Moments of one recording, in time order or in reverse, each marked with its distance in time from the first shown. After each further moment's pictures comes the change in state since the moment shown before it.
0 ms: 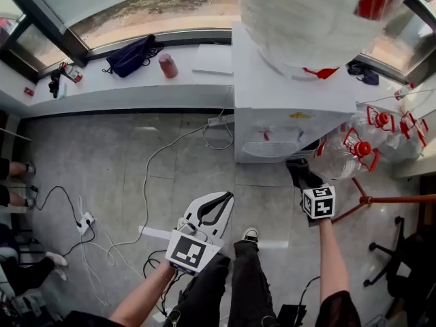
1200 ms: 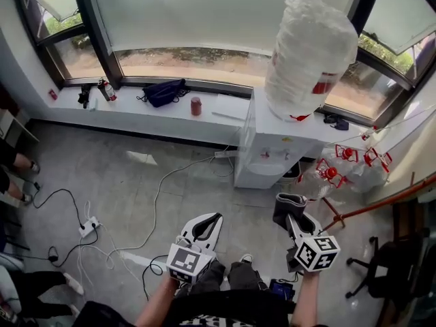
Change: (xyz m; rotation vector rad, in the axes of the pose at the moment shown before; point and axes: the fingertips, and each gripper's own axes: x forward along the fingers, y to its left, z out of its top) left arm -0.291 -0.056 0.124 -0.092 -0.126 0.100; right arm -0.413 0.230 0.126 0.213 -0.332 0.149
